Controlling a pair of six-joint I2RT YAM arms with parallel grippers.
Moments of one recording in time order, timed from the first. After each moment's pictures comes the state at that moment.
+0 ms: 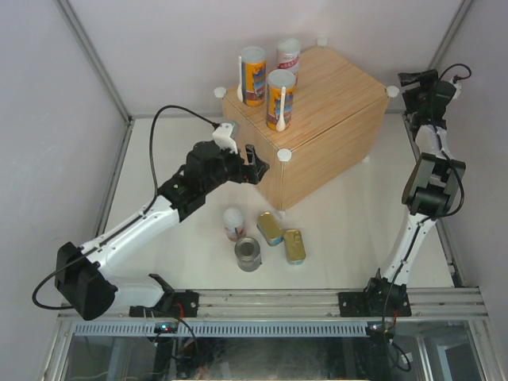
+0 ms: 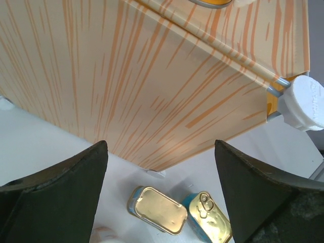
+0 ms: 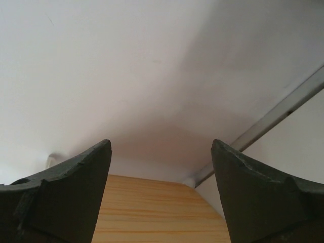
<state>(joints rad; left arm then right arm) -0.67 1.27 1.07 -0.09 0.00 -0.41 -0.36 2.23 1.86 0.24 -0.23 1.04</state>
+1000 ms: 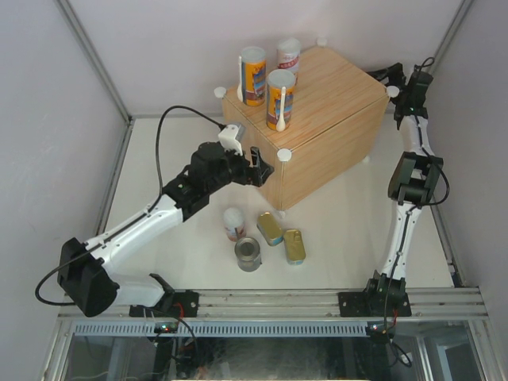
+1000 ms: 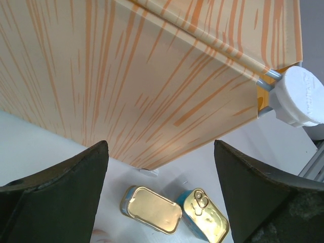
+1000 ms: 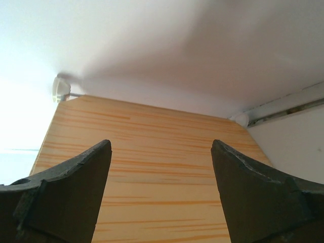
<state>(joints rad) -0.69 1.29 1.07 -0.07 0.03 -0.41 -0.26 2.54 2.34 0.02 -0.64 1.12</state>
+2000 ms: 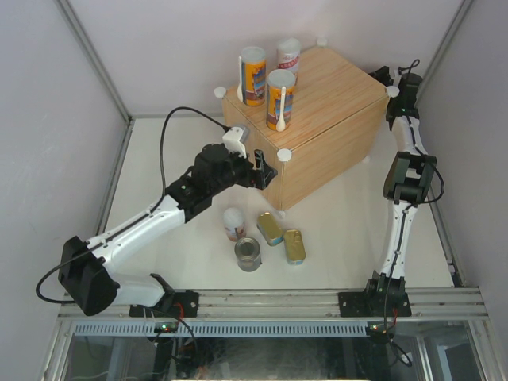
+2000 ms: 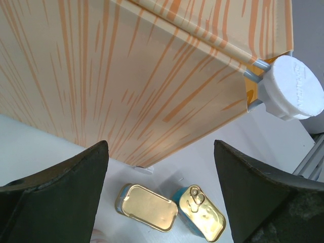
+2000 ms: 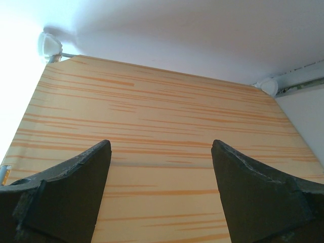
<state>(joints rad) -0.72 1.30 1.07 -0.07 0.03 -0.41 -0.21 2.58 2.36 0.01 -0.80 1.15</state>
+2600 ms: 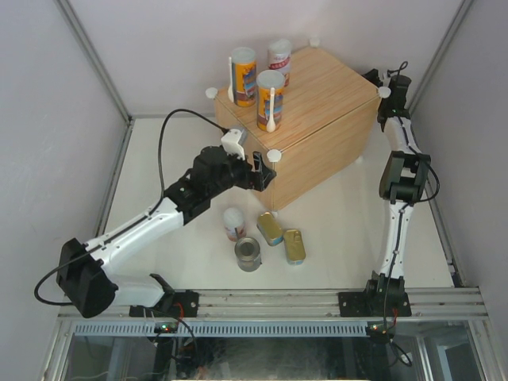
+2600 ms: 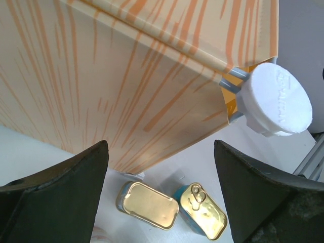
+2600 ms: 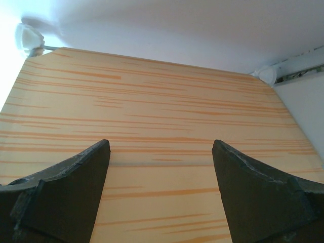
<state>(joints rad) -0.72 1.29 1.05 -0.06 0.03 -0.41 -0.17 2.58 2.33 0.01 -0.79 1.15</state>
